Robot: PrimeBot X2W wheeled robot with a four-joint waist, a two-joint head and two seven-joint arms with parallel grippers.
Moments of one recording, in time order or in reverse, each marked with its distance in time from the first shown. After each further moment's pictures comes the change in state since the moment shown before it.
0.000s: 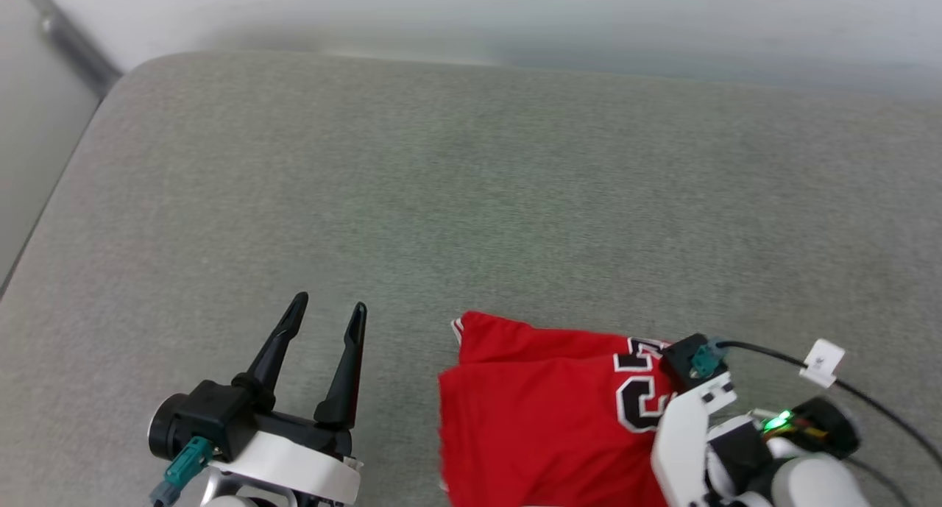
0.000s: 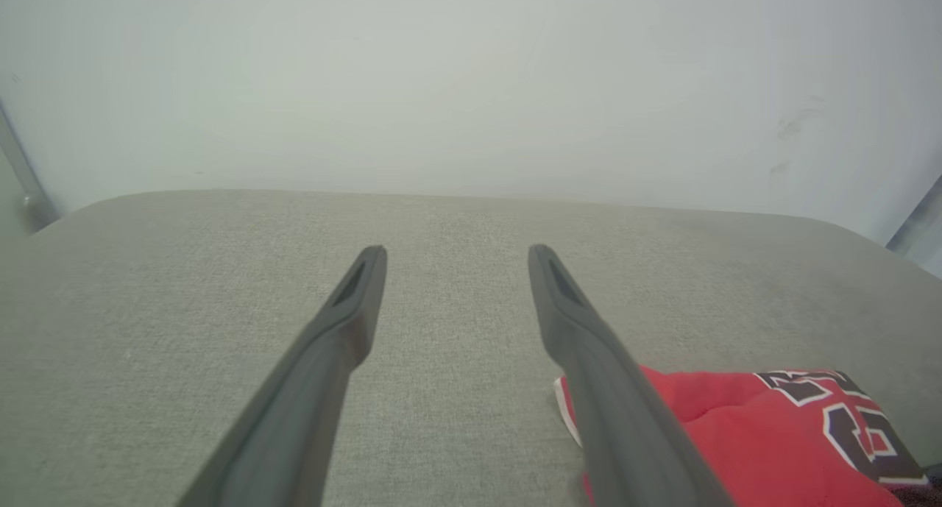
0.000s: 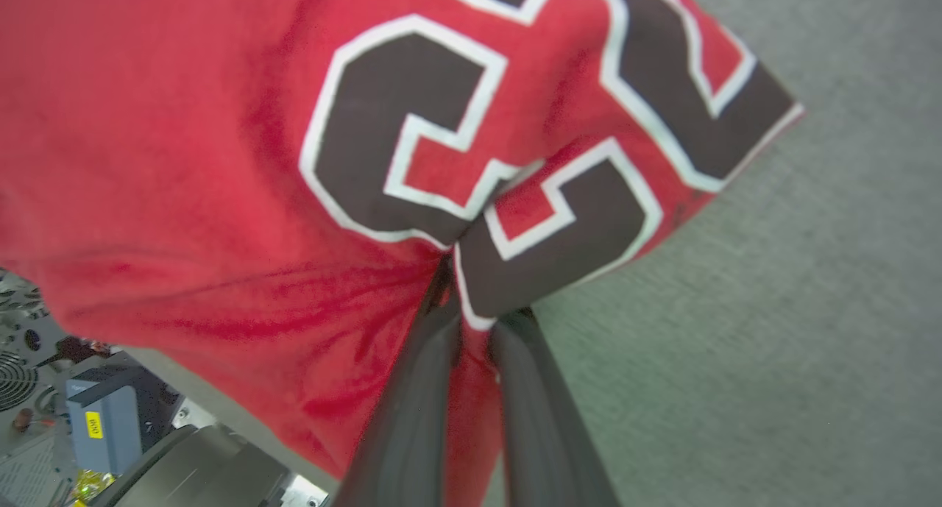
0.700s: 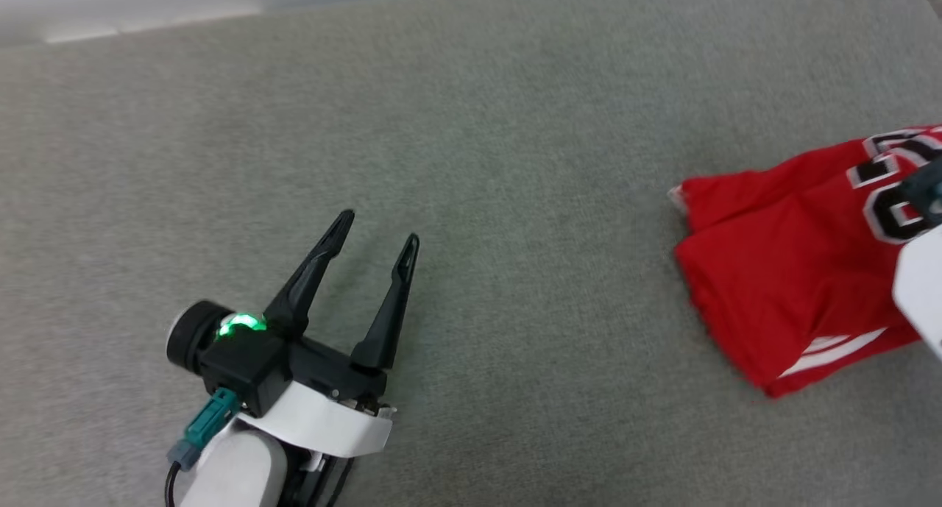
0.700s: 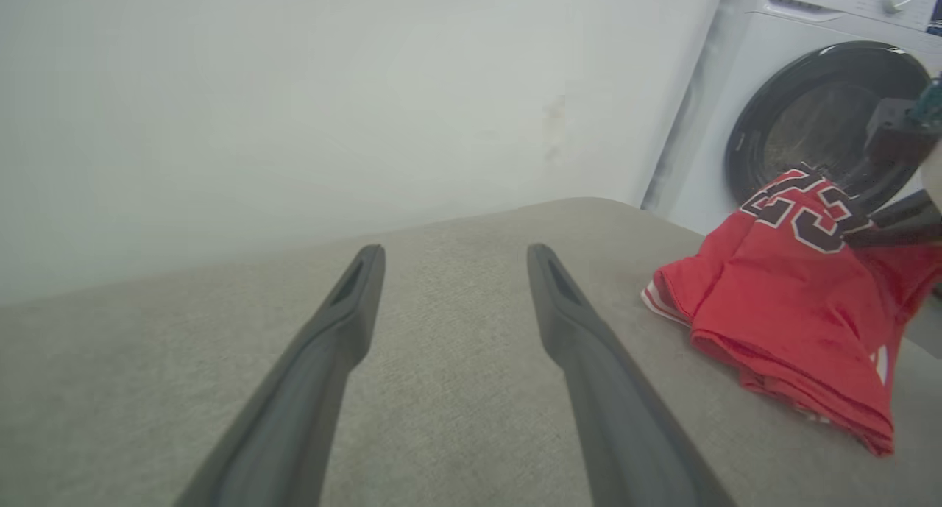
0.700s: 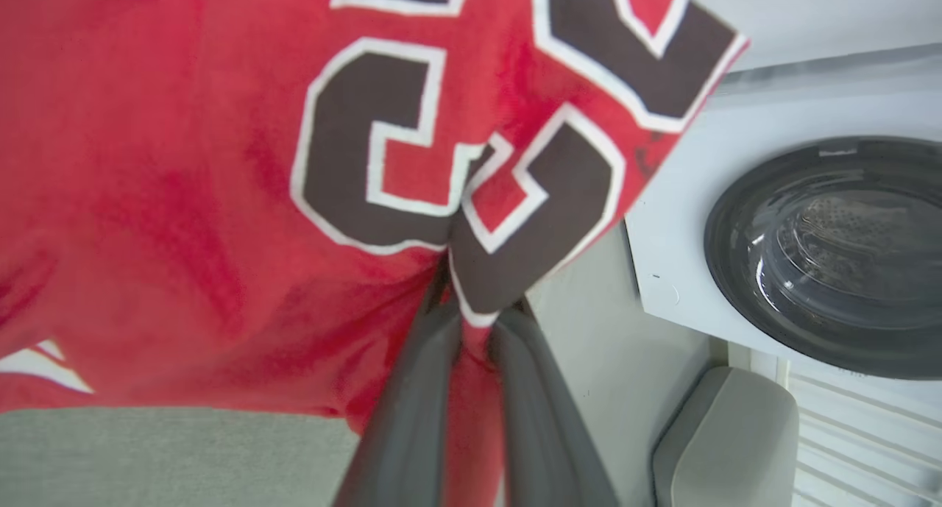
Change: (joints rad) left arm -0.146 0.044 -0.110 -0.095 0.041 0.000 0.000; right arm -0.320 -0.587 0.021 -0.032 -0.044 -0.001 -0.097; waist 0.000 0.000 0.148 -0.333
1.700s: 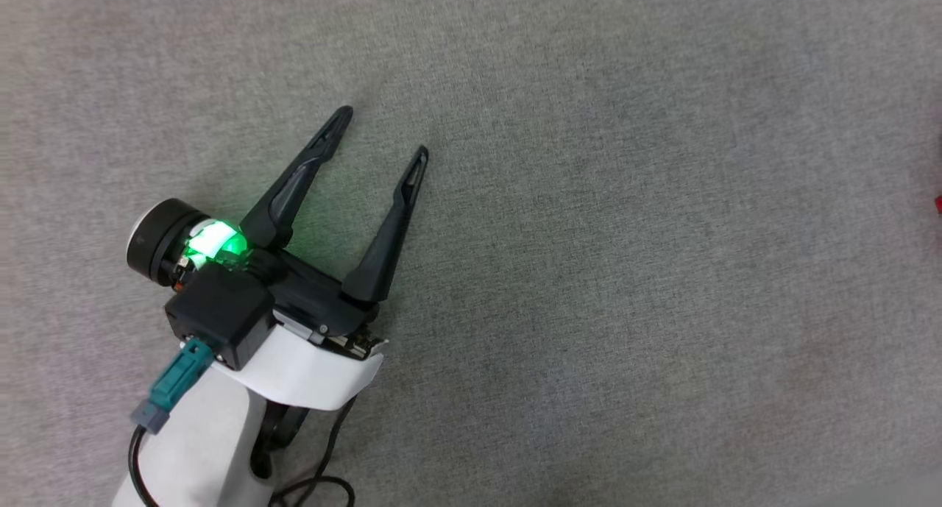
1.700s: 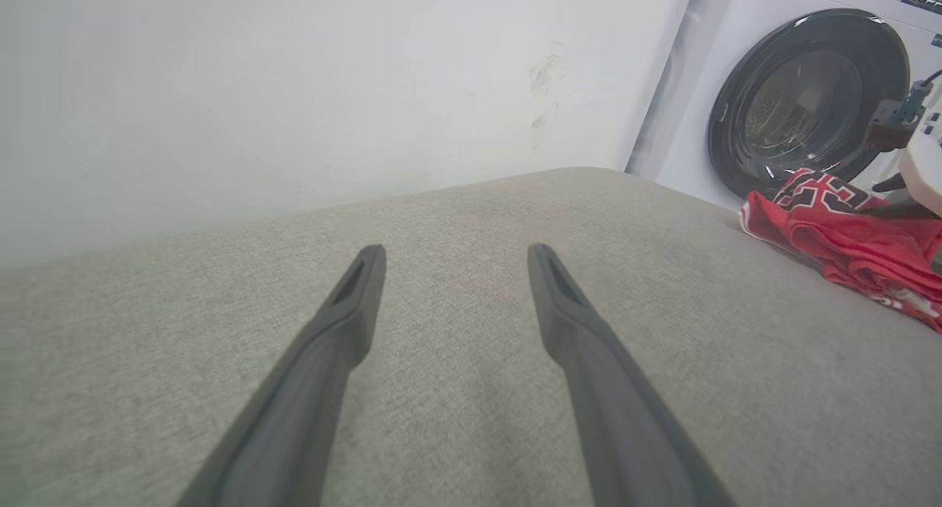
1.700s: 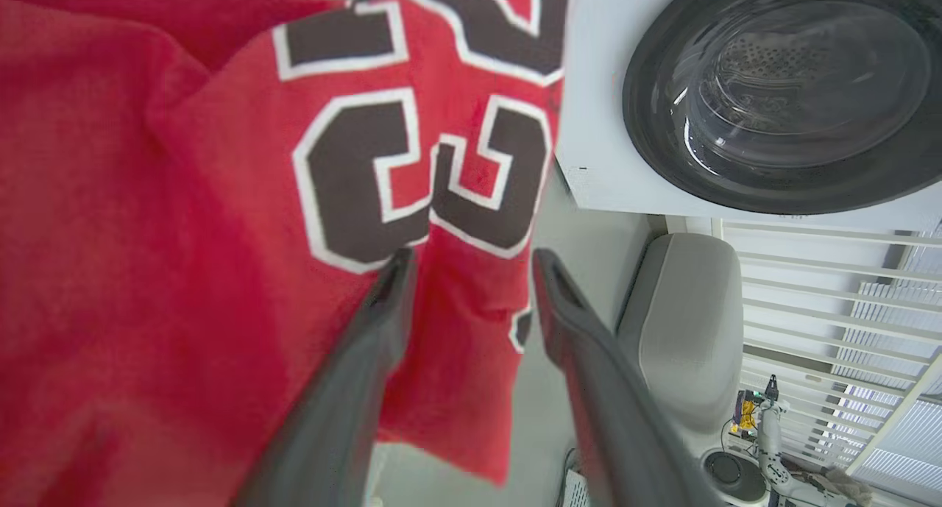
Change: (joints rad) left arm -0.195 0.093 -0.051 -0.082 0.016 0.000 0.000; right arm -0.153 0.021 -0.419 0.505 -0.230 0.000 -0.430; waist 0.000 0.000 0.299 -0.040
